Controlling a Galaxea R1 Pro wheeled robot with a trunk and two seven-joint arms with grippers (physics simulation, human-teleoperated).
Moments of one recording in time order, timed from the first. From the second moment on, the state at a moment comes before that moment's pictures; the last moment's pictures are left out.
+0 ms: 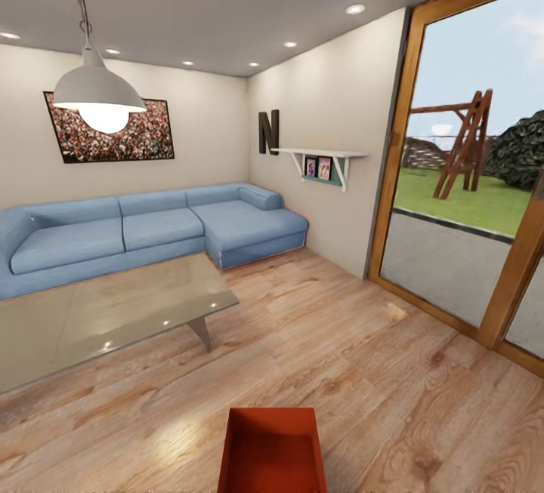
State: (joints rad) left arm -0.21 0.02 0.02 0.00 0.27 0.00 0.08; right arm -0.16 -0.03 0.32 0.03 -0.26 -0.13 -0.02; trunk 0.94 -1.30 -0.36
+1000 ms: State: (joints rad) left arm -0.21 0.02 0.02 0.00 0.27 0.00 0.08; right arm -0.16 -0.03 0.32 0.03 -0.26 -0.13 -0.02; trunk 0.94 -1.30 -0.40
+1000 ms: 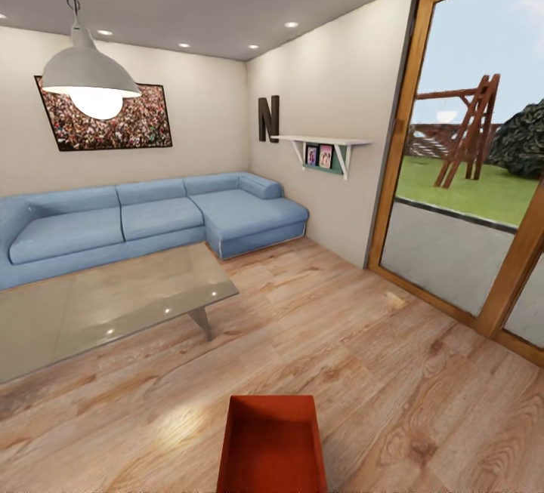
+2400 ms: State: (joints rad) left arm -0.21 0.02 0.02 0.00 0.27 0.00 0.08; right arm -0.16 -0.03 0.32 0.03 -0.26 -0.13 -0.02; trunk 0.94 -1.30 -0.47
